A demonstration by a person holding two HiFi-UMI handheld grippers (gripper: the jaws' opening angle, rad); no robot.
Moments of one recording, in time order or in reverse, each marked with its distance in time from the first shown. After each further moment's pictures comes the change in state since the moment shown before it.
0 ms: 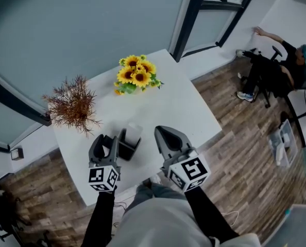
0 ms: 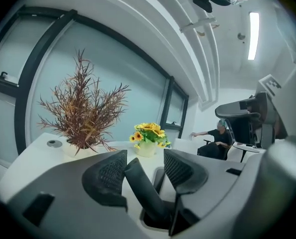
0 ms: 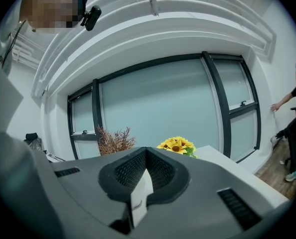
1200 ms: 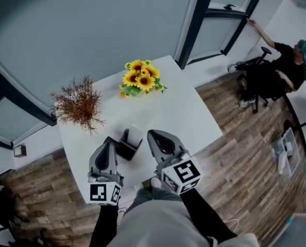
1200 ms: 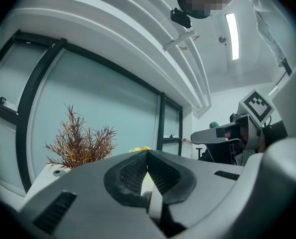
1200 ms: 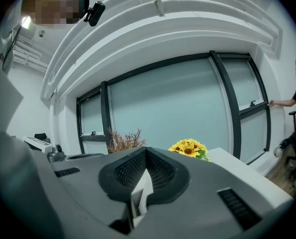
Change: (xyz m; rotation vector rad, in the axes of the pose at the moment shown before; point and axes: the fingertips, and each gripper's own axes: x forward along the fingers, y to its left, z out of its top) left arm -0.056 -0.046 0.075 0.127 -0.183 0.004; right arm 0.003 0.033 0.004 -0.023 -0.019 0.094
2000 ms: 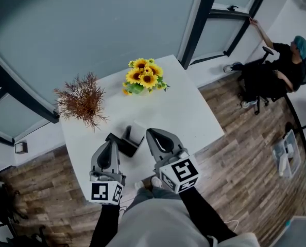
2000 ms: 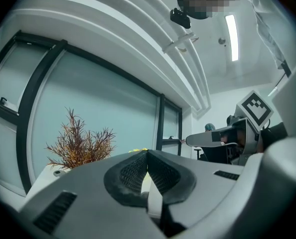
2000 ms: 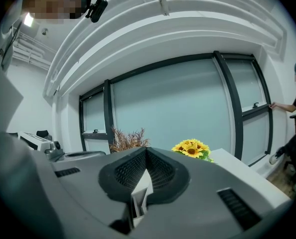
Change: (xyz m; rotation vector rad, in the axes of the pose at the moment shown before) left arm -0.010 -0.008 0.007 -0.003 -0.012 -0.003; right arm 0.001 0.014 0.000 -0.030 0.010 0.020
